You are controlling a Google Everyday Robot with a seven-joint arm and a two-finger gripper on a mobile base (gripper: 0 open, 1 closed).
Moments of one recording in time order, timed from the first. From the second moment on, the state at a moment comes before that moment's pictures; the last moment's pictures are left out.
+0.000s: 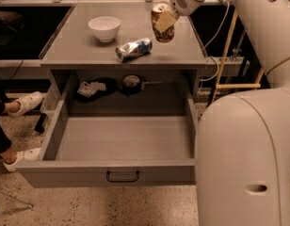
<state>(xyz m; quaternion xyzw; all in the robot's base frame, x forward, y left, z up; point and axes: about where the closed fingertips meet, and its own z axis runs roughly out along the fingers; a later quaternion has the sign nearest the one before) 0.777 -0.080 0.951 -0.48 0.81 0.06 0.33</state>
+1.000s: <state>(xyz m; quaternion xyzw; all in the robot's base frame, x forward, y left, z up) 0.820 -0.160 0.904 -0.37 0.87 0.06 0.32</state>
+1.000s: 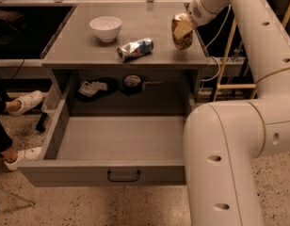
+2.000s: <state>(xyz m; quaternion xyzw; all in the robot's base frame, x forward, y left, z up) 0.811 -0.159 0.879 -0.37 0.88 0.08 0.29</state>
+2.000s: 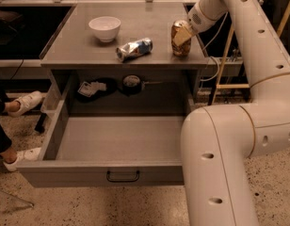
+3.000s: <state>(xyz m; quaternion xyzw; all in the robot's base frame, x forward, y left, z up) 0.811 -0.158 0.879 -0.37 0.88 0.08 0.29</state>
